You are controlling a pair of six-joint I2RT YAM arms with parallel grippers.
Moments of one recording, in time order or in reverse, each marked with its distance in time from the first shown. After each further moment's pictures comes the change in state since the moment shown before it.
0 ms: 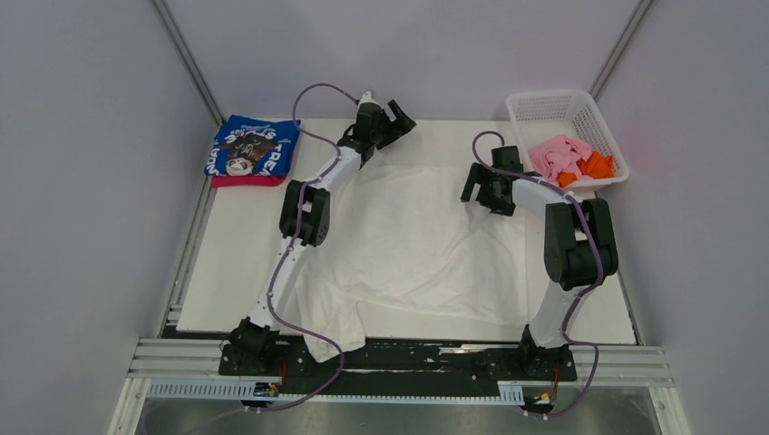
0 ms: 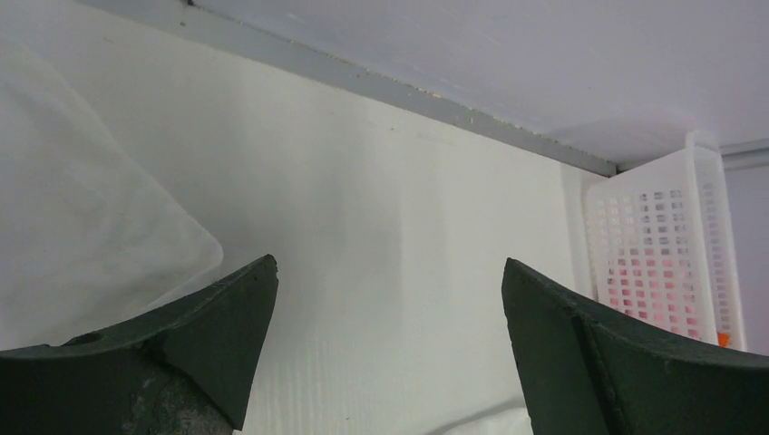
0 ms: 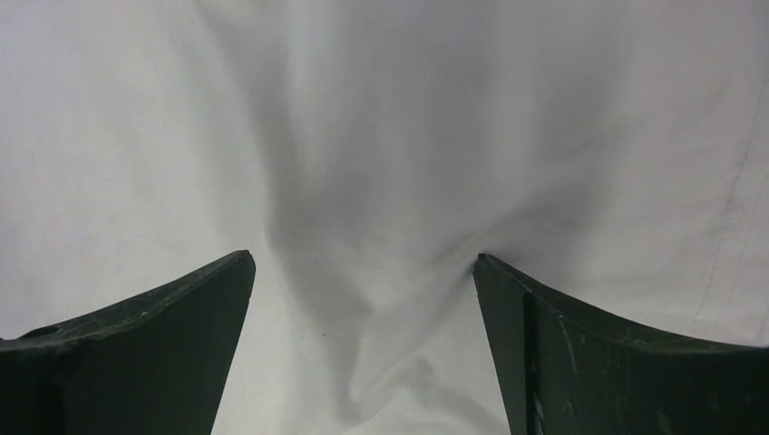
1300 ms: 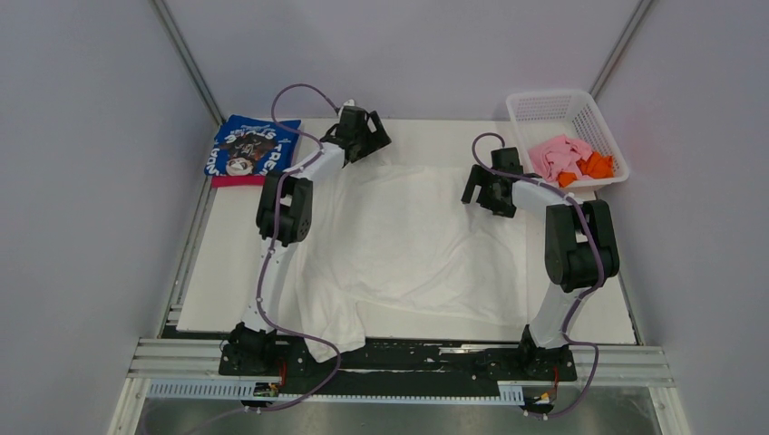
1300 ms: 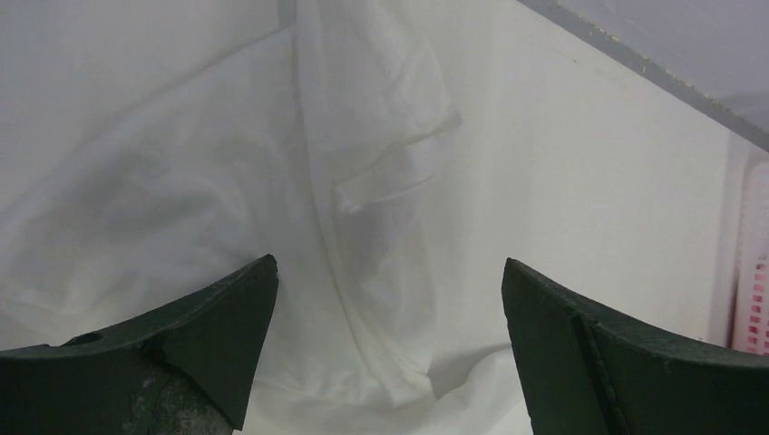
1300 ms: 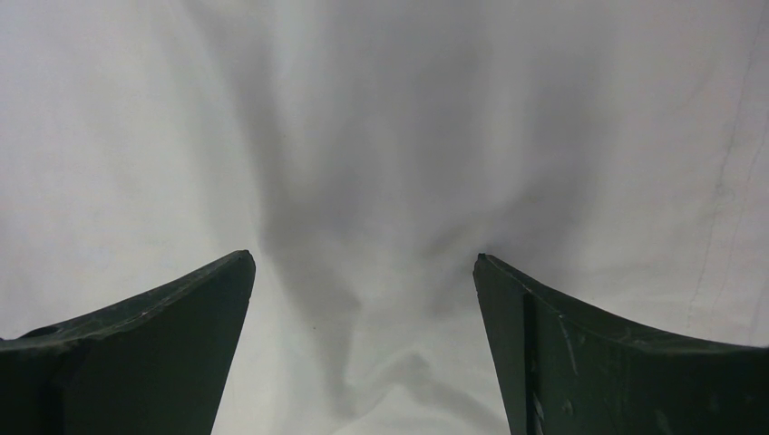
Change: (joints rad) left arm 0.043 -0.330 -0.457 -0.138 -0.107 0.134; right arm 0.002 -0.015 -0.021 0.000 0.031 0.000
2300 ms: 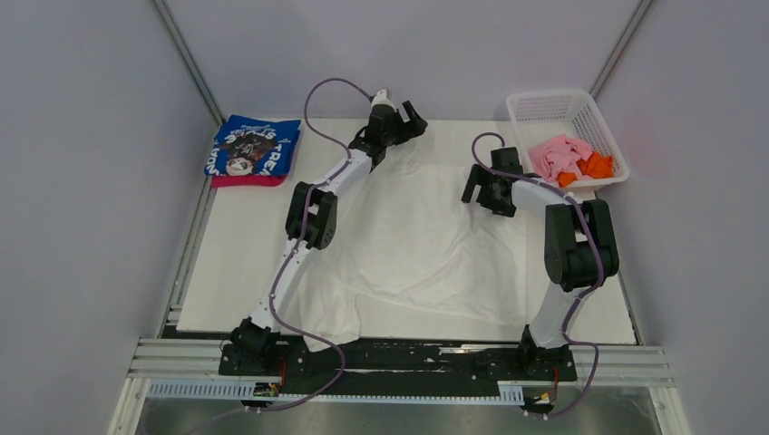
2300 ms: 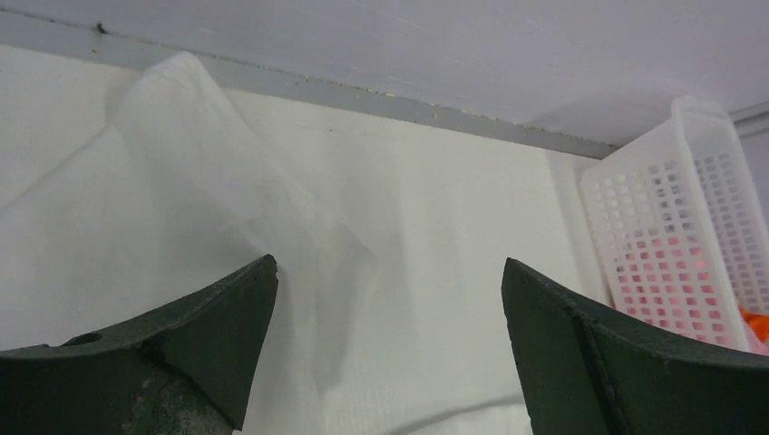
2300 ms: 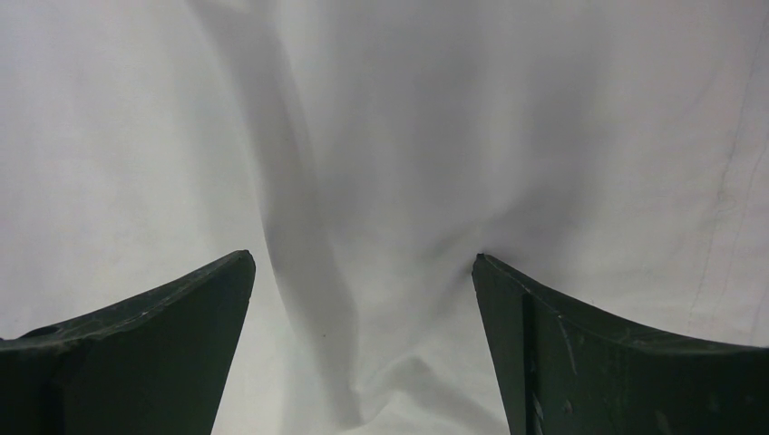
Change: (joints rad) left arm -0.104 0.333 0.478 0.205 0.043 -0.043; right arm 0.000 0.007 0.002 0.008 0.009 0.000
